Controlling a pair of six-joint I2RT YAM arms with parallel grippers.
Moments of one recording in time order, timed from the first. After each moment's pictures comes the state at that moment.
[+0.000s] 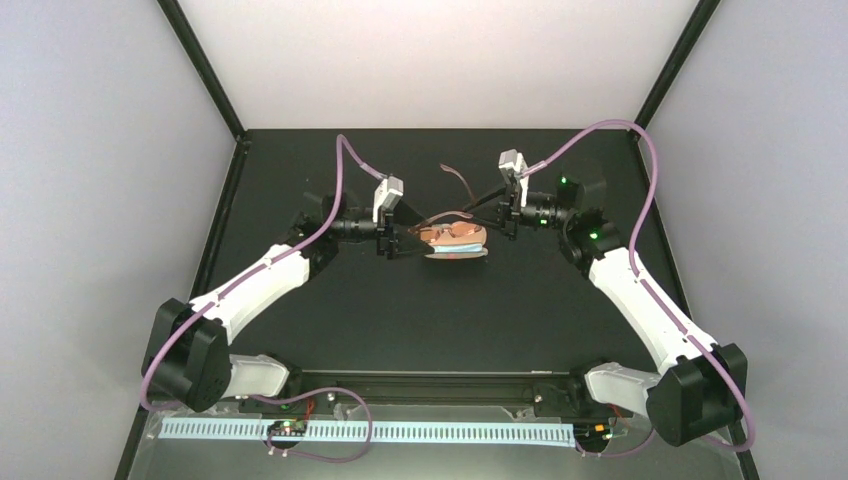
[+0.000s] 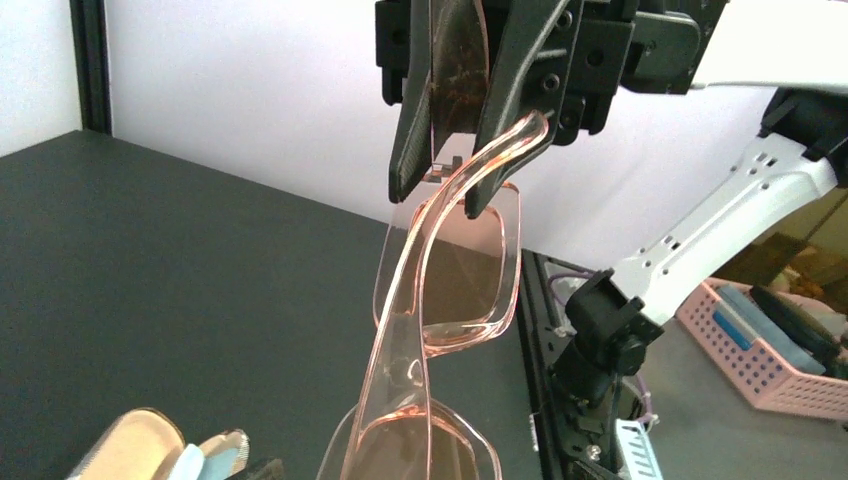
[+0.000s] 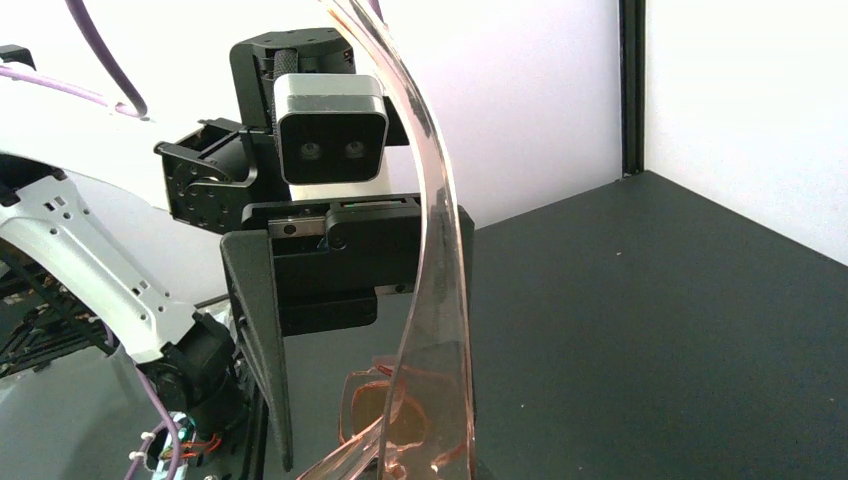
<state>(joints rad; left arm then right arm) -0.46 1.31 0.86 0.27 1.06 -0.15 0.35 1.18 0.97 0.03 -1.01 0.12</state>
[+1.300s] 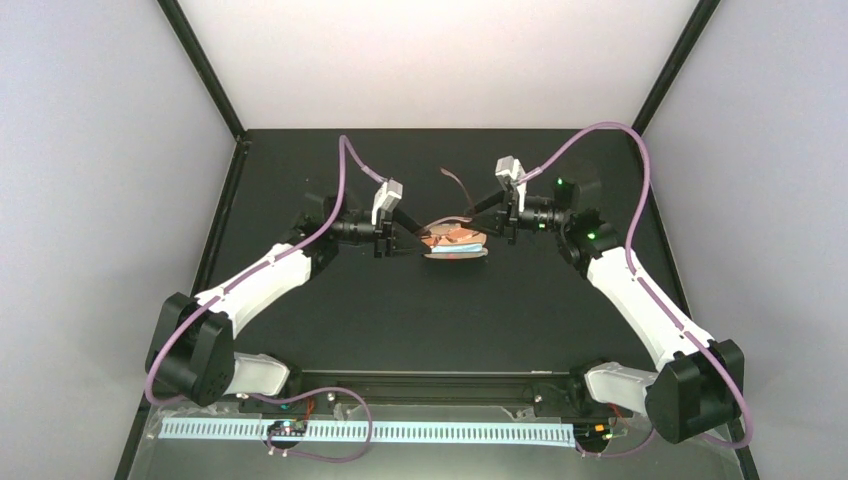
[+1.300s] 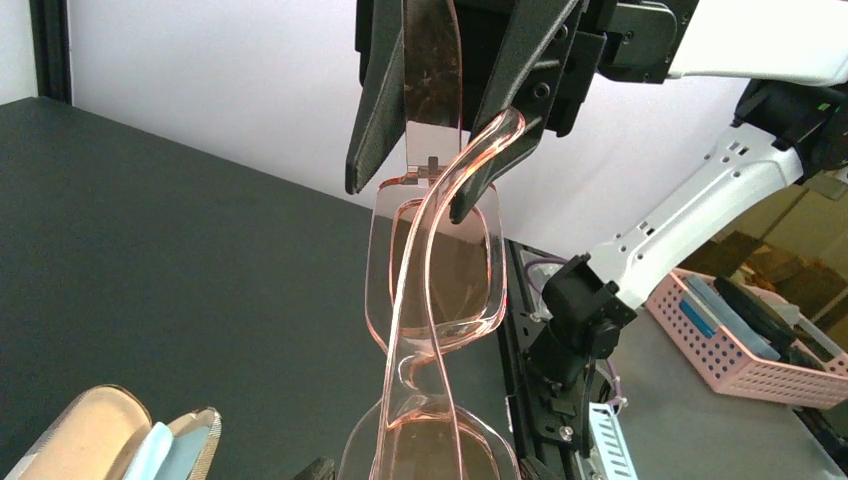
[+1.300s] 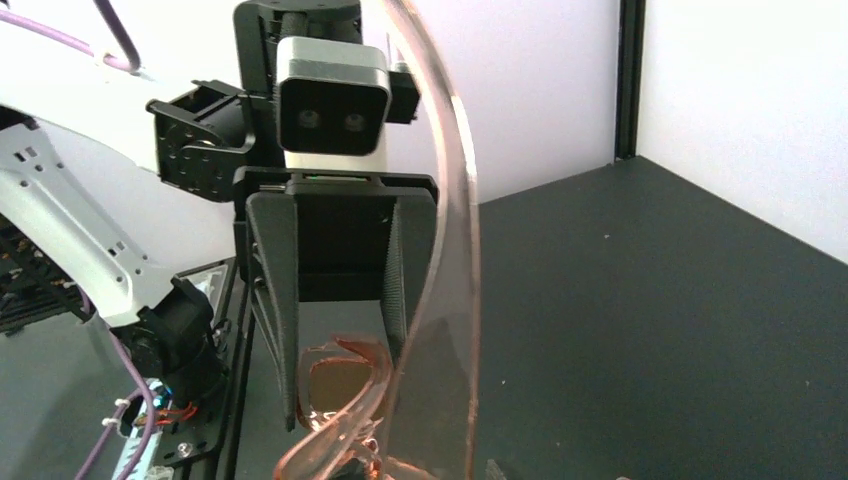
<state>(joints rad) -0.44 1.34 0.83 0.31 1.13 -0.19 0.34 1.19 0.95 0.01 -1.02 0.03</state>
